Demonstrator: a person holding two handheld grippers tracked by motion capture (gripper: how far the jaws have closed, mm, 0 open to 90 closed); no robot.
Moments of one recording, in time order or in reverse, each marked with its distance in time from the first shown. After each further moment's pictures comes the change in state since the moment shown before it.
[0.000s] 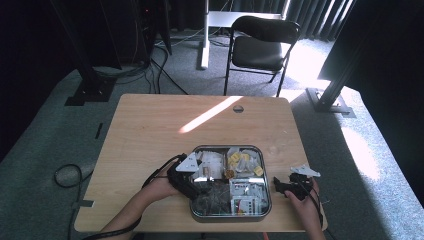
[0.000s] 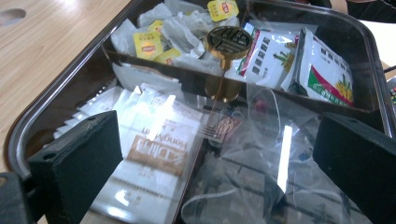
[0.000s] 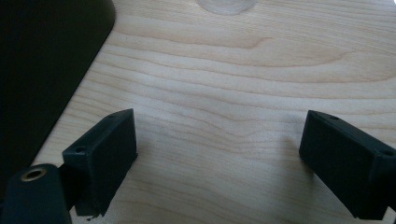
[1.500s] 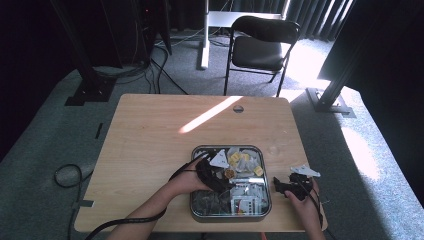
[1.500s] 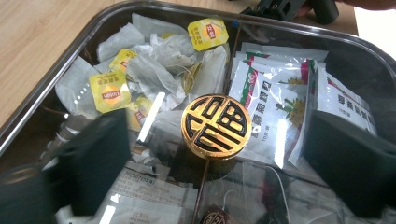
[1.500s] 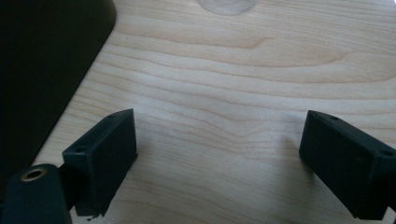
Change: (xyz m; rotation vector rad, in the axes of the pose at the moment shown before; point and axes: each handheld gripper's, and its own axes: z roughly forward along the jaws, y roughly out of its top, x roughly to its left) left arm -0.005 0.047 0.062 0.083 -0.038 0.035; right arm 0.000 0.000 0.000 0.000 0.002 -0.002
